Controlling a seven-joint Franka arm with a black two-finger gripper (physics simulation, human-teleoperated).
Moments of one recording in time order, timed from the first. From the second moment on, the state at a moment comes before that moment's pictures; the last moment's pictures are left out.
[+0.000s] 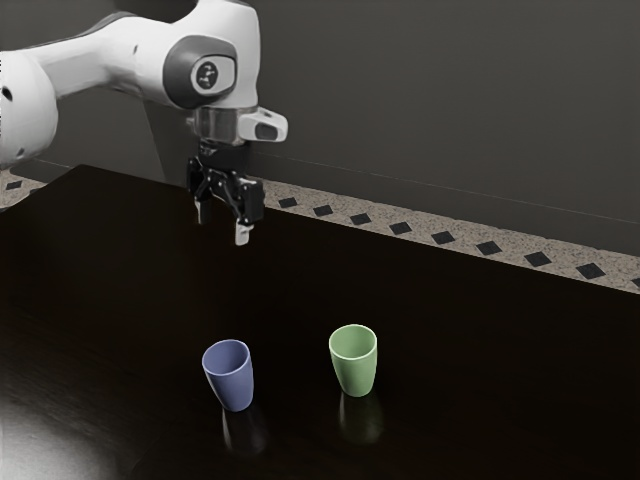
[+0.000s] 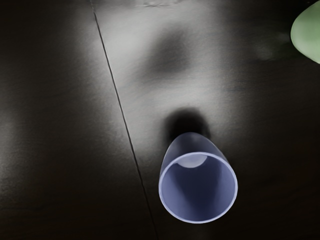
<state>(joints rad) -0.29 0.18 0.16 -1.56 0.02 1.50 0.13</state>
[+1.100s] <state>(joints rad) -0.36 0.30 0.03 -1.85 -0.05 2.15 -0.02</state>
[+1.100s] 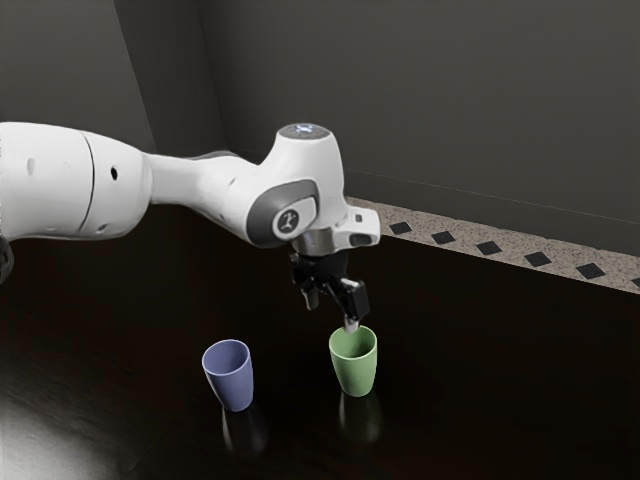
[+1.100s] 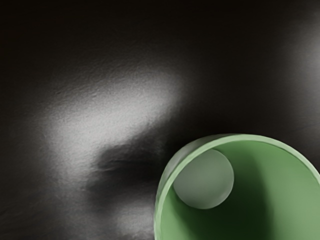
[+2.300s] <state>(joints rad) -0.36 0.40 0.03 -1.85 -0.07 2.22 -0.20</state>
